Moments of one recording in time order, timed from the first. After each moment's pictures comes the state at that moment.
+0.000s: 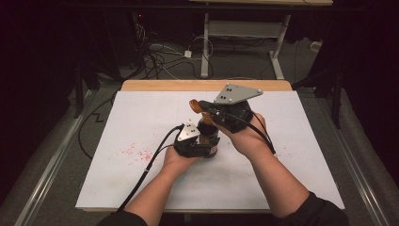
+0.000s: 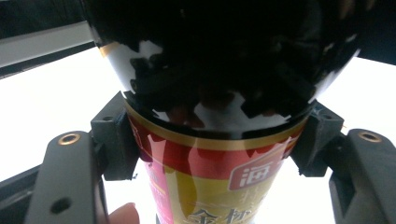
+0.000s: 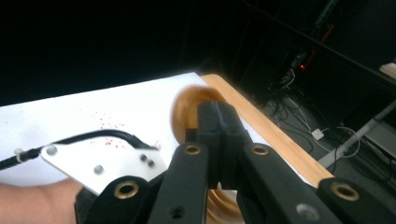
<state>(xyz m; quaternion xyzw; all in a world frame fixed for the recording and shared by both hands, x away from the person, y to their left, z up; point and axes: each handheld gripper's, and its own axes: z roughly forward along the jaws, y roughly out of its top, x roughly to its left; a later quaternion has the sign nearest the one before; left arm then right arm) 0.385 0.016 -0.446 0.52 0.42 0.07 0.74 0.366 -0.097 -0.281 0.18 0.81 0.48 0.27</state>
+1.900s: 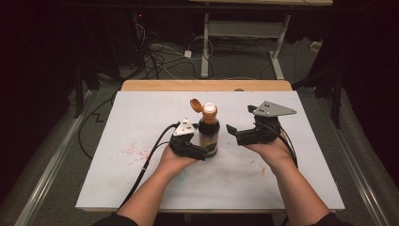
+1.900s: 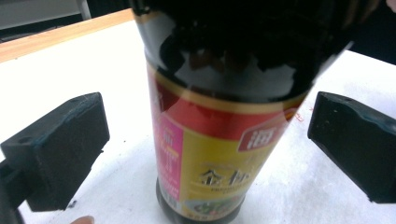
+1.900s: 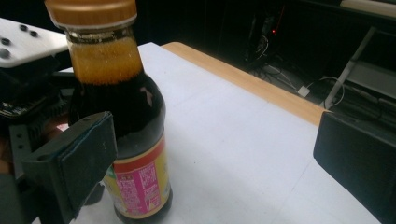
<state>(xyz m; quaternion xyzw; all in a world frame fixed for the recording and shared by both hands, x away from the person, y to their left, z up) 0.385 0.040 -0.442 0.58 0.43 0.06 0.69 0.388 -0.185 -0.357 0.30 0.78 0.49 0.25</state>
